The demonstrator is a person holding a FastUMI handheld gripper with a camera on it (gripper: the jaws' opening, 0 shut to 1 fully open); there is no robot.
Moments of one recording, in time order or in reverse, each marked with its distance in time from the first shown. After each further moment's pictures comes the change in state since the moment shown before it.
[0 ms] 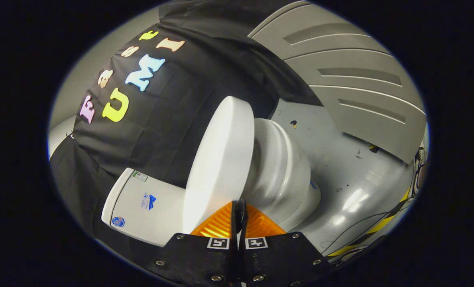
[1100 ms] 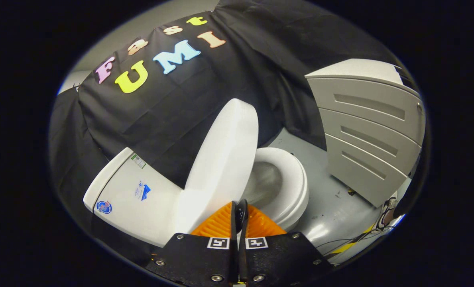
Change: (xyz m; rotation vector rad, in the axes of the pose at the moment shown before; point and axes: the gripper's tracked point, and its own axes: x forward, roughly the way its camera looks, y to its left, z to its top) arm -0.032 0.087 0.019 -0.367 -0.097 -0.140
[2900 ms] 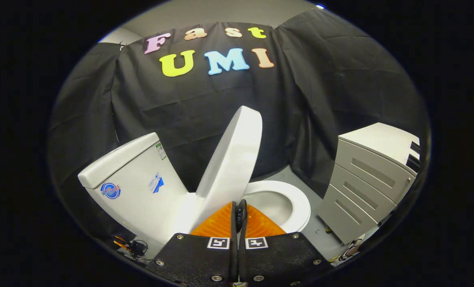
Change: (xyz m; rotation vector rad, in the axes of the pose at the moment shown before) arm -0.035 0.104 0.030 -0.344 -0.176 -0.043
